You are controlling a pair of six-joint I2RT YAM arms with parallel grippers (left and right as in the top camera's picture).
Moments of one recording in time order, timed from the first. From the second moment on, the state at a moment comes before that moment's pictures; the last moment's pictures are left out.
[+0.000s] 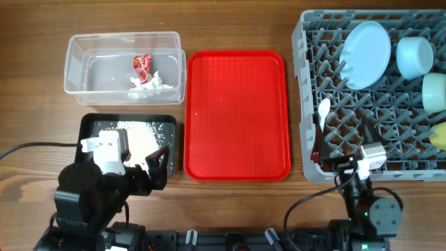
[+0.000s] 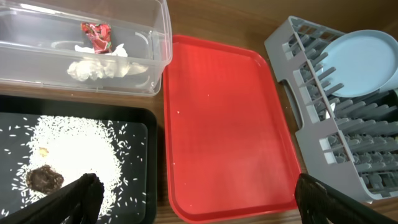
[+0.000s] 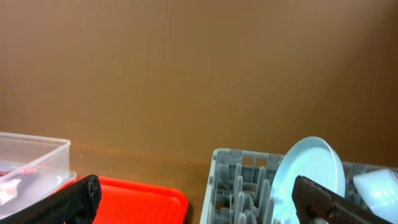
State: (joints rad) left arm -0.19 0.50 0.88 -0.96 0.16 -0.34; right arm 0.01 0.04 0.09 0.15 -0.16 -0.02
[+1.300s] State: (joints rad) left arm -0.02 0.42 0.72 -0.80 0.15 -0.33; right arm 0.01 0.01 0.01 0.01 -0.16 -0.04
